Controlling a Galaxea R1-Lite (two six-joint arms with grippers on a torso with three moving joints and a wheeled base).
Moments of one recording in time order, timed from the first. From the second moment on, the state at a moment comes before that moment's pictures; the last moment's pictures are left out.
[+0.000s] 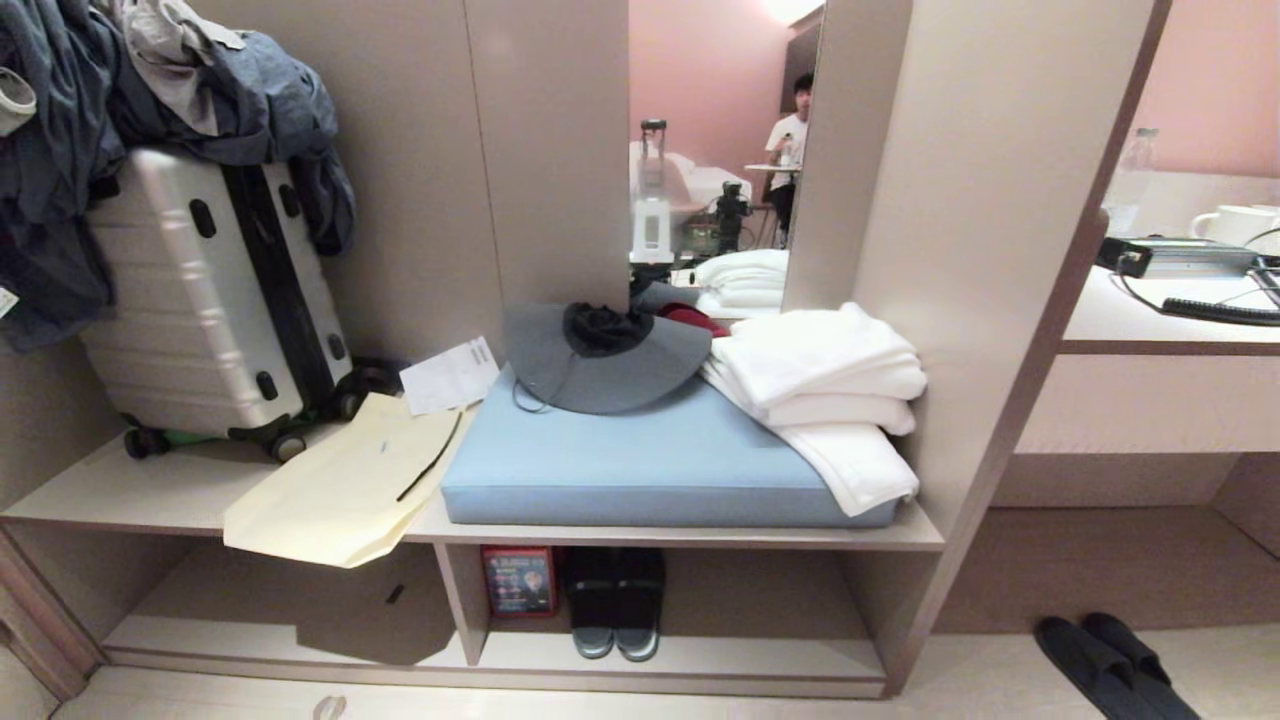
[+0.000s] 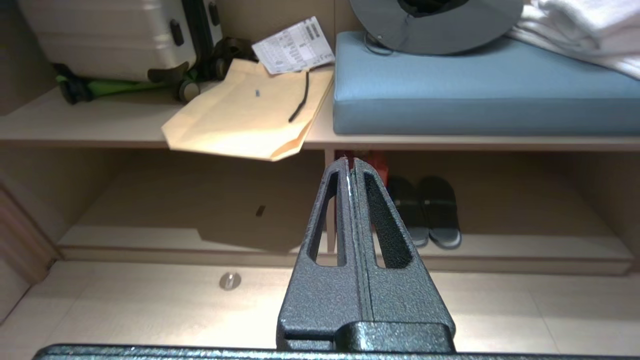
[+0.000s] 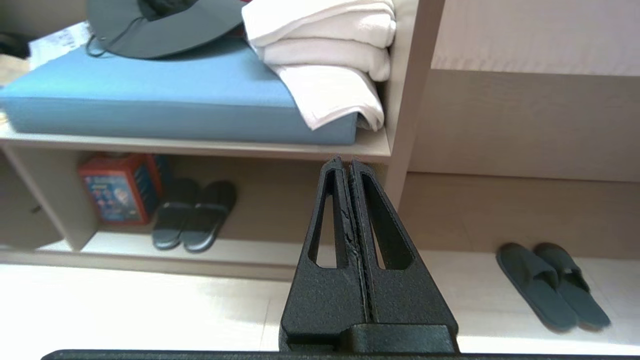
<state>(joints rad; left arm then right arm) 0.00 0.00 0.00 0.00 0.00 0.00 0.01 0.00 0.00 0.00 -0.02 0.02</state>
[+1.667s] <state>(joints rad) 0.00 0.00 0.00 0.00 0.00 0.00 0.01 0.00 0.00 0.00 -0.02 0.02</state>
